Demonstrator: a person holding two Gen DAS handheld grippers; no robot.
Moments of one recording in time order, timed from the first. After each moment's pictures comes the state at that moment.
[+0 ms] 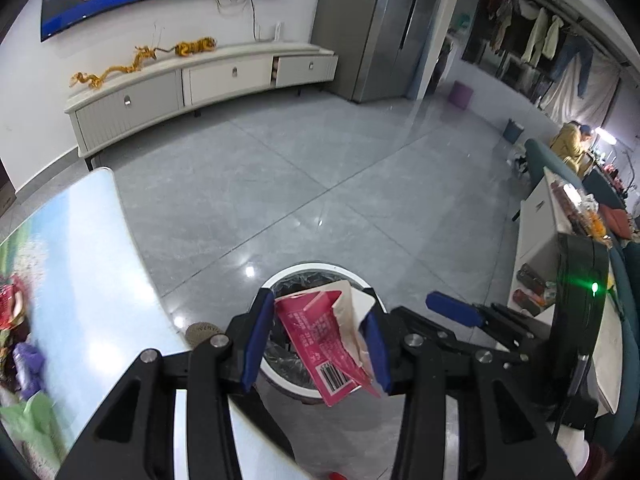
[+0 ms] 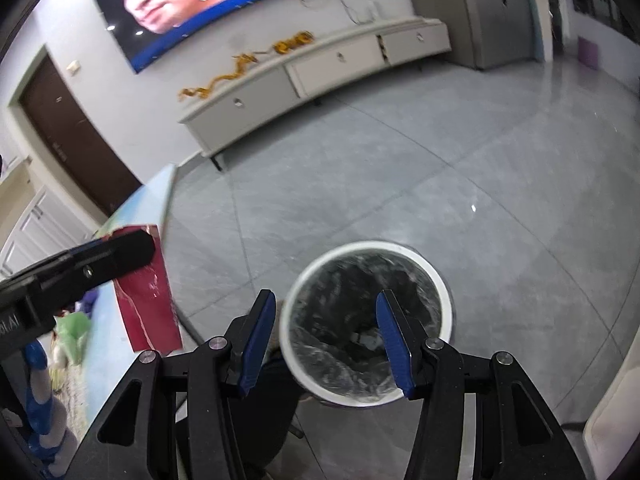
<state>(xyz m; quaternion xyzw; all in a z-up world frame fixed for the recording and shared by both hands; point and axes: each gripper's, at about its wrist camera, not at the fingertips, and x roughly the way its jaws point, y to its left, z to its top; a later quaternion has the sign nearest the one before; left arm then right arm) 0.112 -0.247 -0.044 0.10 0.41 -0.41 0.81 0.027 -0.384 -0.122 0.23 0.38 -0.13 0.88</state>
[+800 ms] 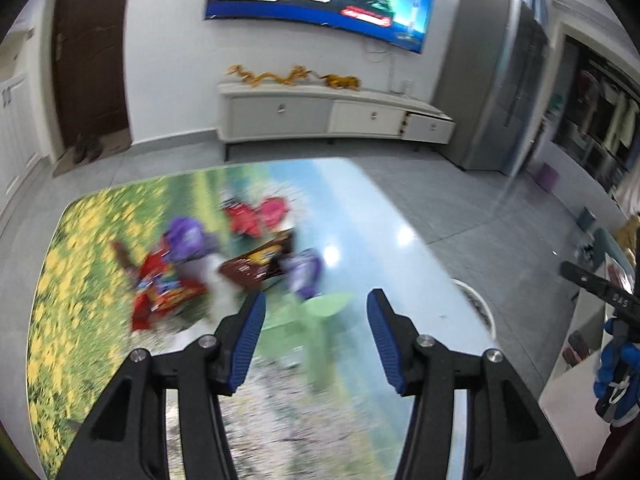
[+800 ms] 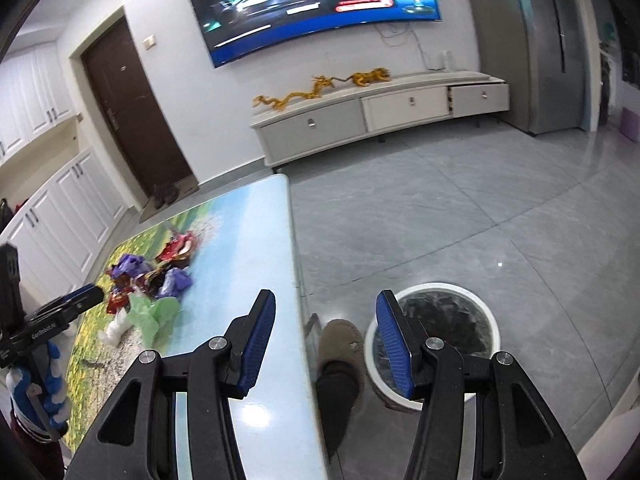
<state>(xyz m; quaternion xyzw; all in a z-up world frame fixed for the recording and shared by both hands) 0.139 0.052 -0.029 0.01 0.38 -0.23 0.89 0.020 -0.290 -0.052 0.17 0.35 -0.08 0.92</state>
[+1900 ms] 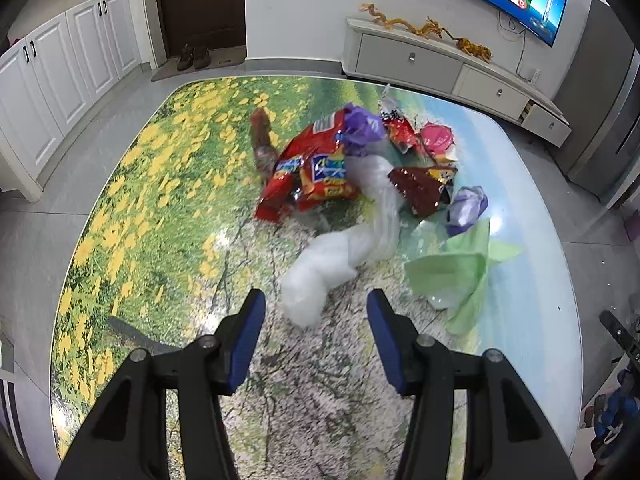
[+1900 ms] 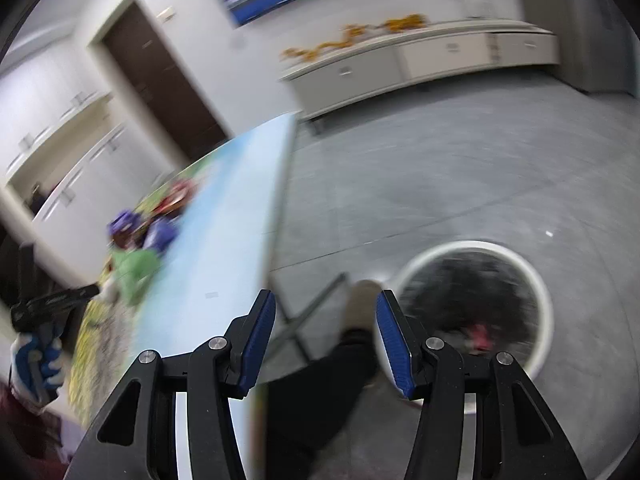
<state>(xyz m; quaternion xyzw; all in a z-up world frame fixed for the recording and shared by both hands) 0.145 0.119 -0.089 -0.03 0.49 -0.03 0.87 0.078 -0.294 -0.128 0.18 0.41 0.07 0.89</state>
